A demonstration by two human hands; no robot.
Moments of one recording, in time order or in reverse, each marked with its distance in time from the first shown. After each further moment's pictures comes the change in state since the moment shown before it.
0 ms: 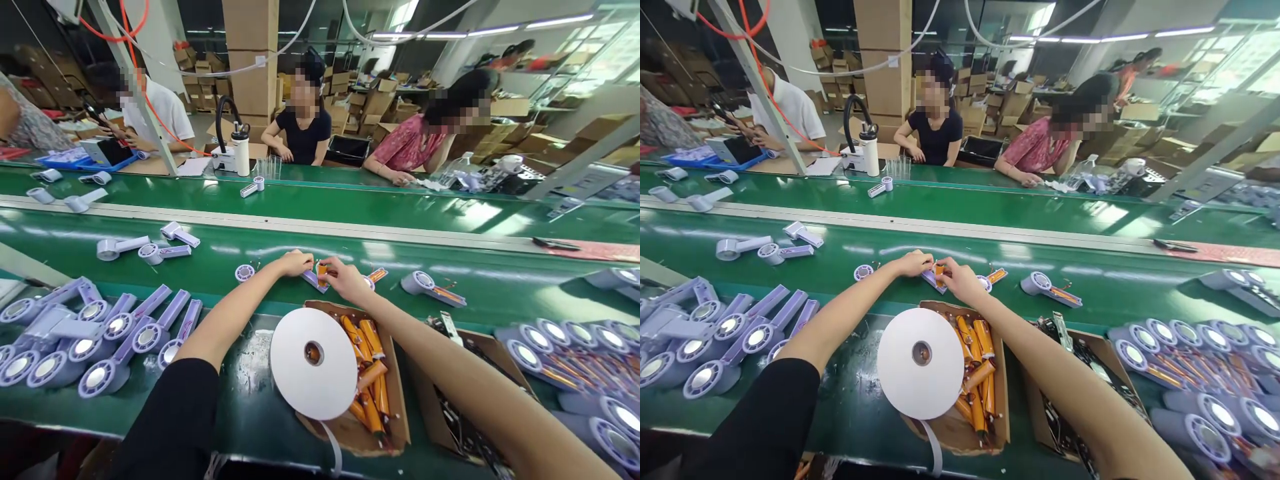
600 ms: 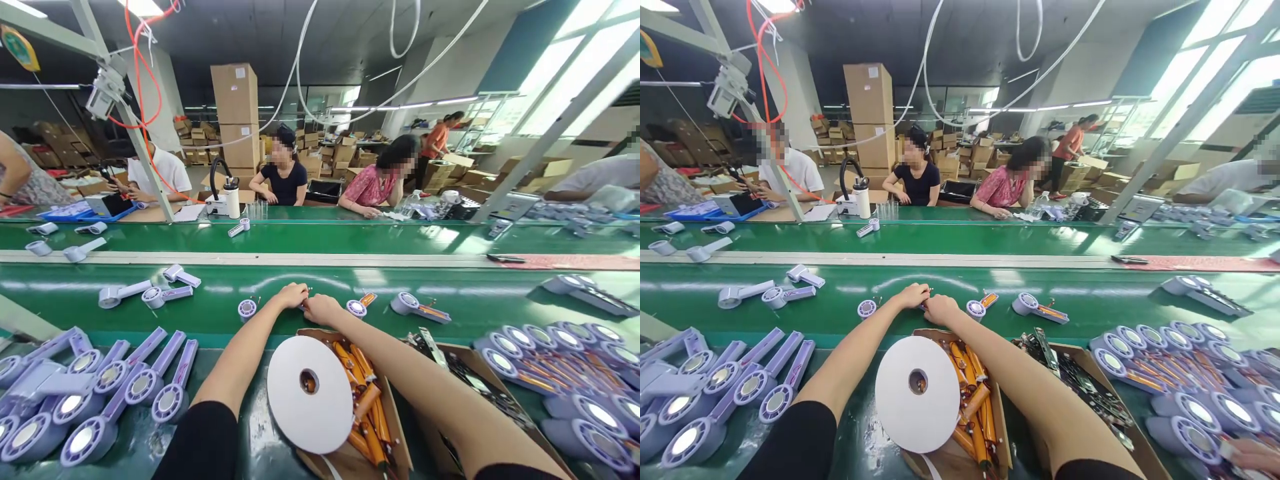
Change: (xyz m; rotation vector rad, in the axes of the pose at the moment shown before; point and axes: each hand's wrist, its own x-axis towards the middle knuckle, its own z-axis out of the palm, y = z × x) left_hand 0.004 0.027 0.000 -0.010 0.072 -0.080; right_hand 0.013 -0.042 0.003 -0.626 -0.292 0.042
